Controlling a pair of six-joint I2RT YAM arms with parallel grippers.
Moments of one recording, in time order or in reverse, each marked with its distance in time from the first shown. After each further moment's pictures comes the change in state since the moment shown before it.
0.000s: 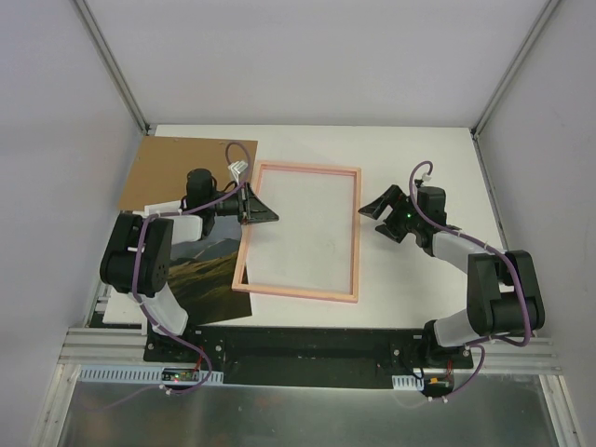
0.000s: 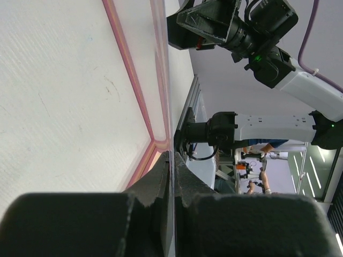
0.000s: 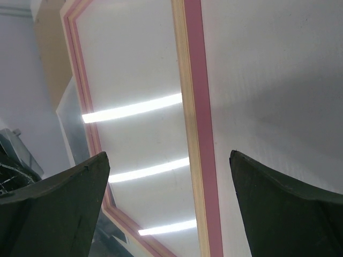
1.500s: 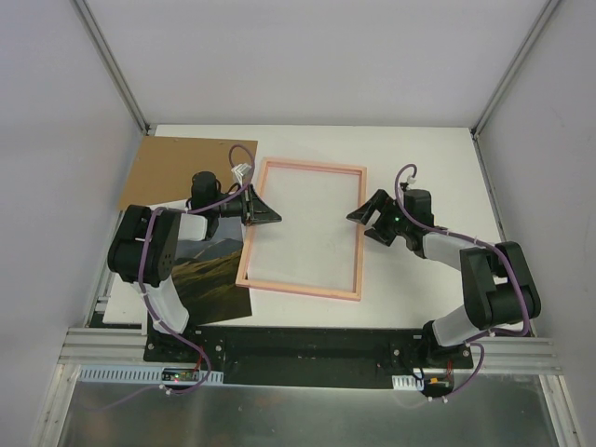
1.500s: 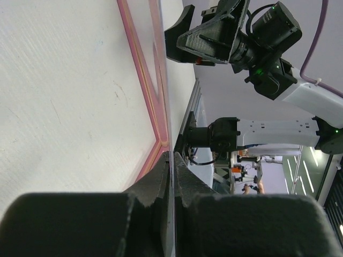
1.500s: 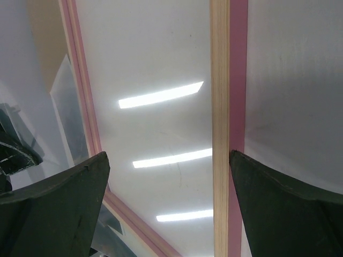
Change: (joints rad) left arm -0.019 0.088 0.000 0.105 -0.021 -0.051; right arm 0.098 0.052 -0.013 0.061 0.009 0.018
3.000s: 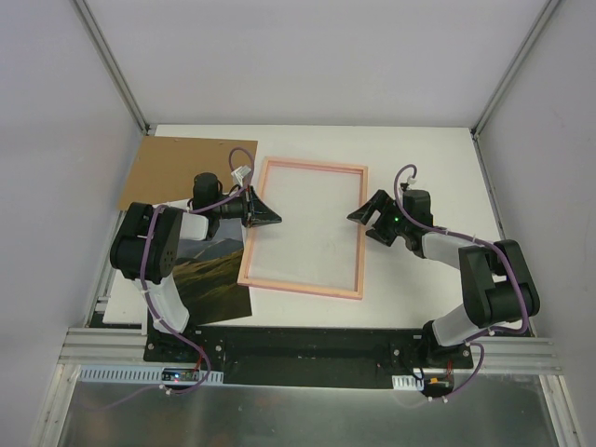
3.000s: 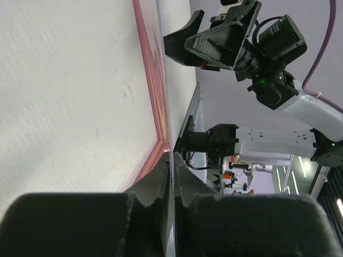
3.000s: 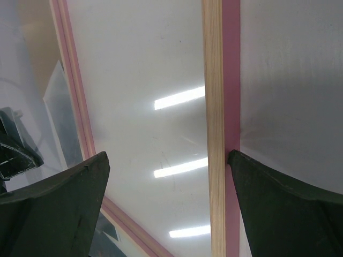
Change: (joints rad) left arm 0.000 0.029 0.004 -0.028 -0.031 -0.021; right arm 0.003 0.013 0.000 0.006 0.031 -0.004
